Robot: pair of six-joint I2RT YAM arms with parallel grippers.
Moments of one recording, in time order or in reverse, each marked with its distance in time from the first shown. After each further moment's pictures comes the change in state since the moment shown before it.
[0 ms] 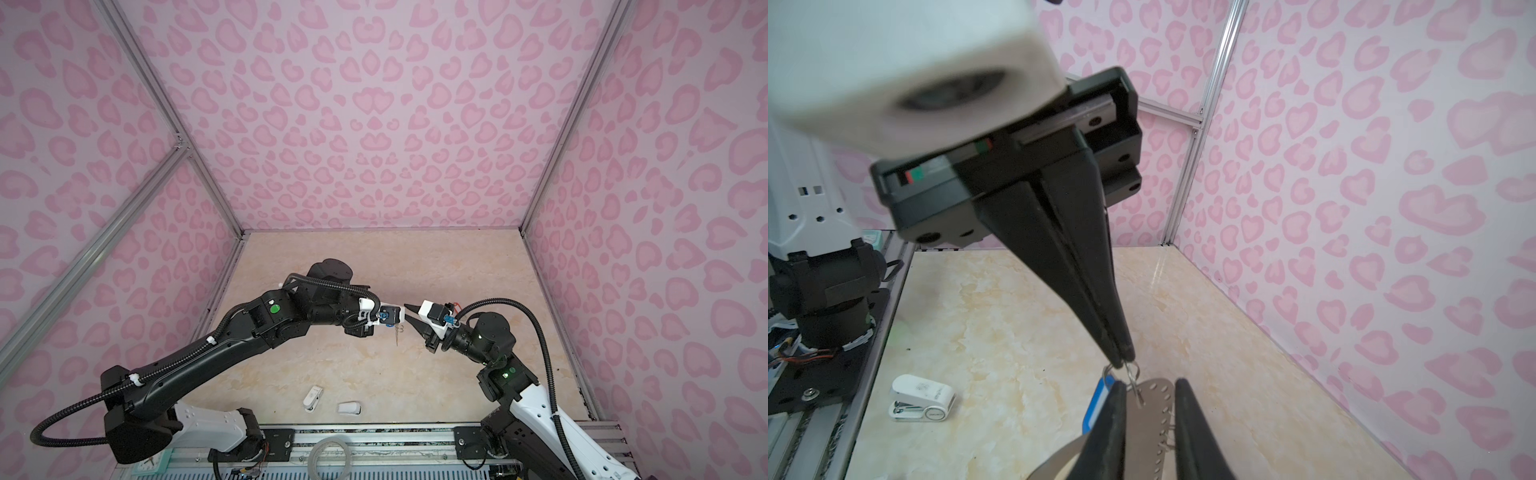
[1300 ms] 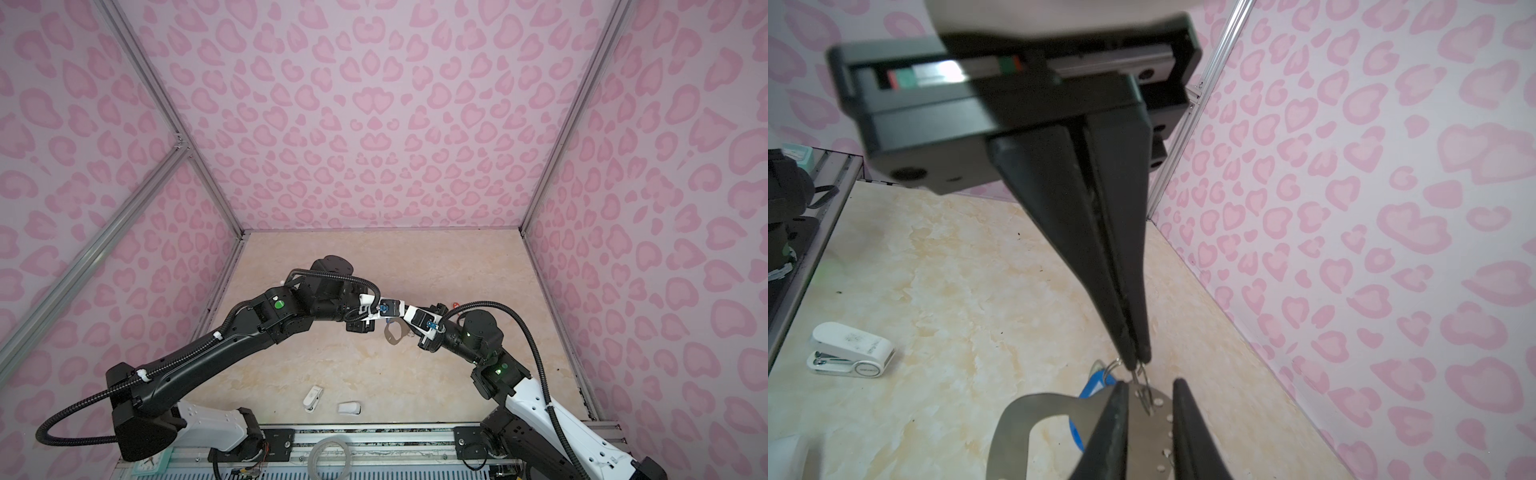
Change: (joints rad) left arm 0.041 0.023 -0.006 0.022 0.034 -0.039; right arm 0.081 0.057 0.012 -0.018 0.145 -0.206
